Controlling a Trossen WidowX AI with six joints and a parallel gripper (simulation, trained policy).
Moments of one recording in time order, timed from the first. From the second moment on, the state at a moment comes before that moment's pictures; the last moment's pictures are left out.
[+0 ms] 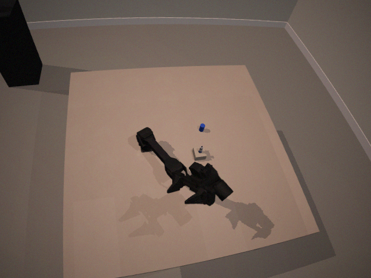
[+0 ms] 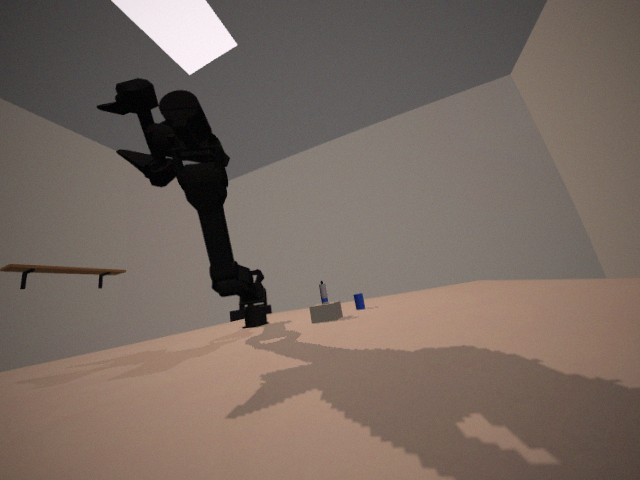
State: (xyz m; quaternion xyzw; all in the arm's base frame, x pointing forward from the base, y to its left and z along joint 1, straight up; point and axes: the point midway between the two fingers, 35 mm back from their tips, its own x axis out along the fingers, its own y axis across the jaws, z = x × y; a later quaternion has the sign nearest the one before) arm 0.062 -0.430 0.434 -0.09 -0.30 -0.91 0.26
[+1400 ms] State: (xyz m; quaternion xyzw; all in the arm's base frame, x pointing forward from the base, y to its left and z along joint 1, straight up) arm -0.018 -0.317 0.474 -0.06 -0.48 -0.86 0.14
